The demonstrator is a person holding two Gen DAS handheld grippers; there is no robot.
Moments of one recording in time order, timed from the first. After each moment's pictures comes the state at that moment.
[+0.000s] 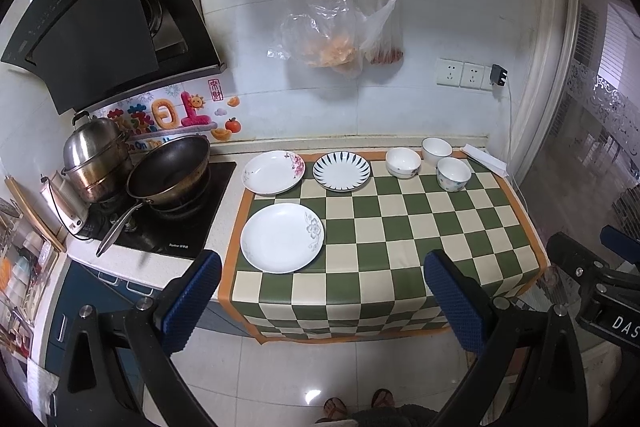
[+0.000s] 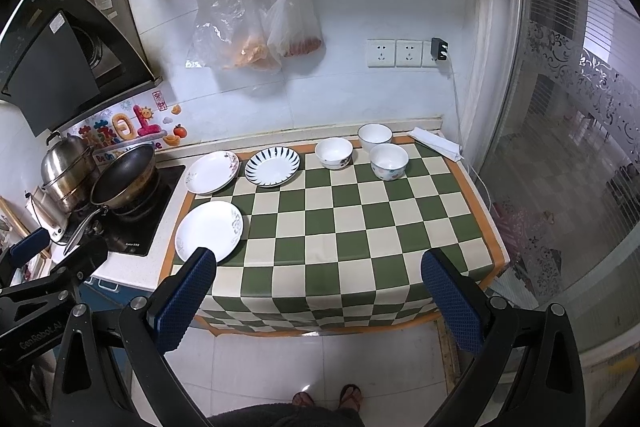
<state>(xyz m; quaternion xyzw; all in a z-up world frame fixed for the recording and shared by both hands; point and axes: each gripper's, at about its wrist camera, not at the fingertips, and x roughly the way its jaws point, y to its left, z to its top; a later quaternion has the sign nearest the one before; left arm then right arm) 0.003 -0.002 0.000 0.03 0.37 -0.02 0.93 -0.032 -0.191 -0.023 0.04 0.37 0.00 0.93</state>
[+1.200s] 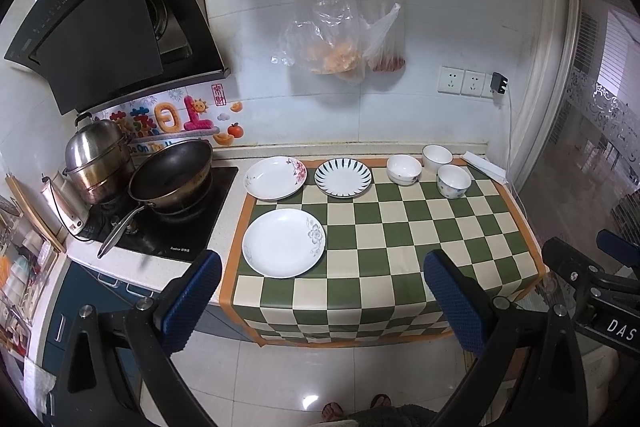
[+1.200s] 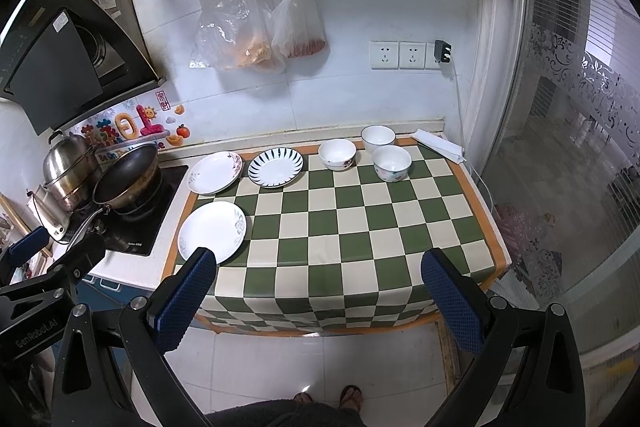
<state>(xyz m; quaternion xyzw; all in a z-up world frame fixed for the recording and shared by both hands) 0.008 0.008 0.006 0.03 0.37 -0.01 0.93 -0.033 -0.186 -0.018 0.04 0.37 0.00 0.93</state>
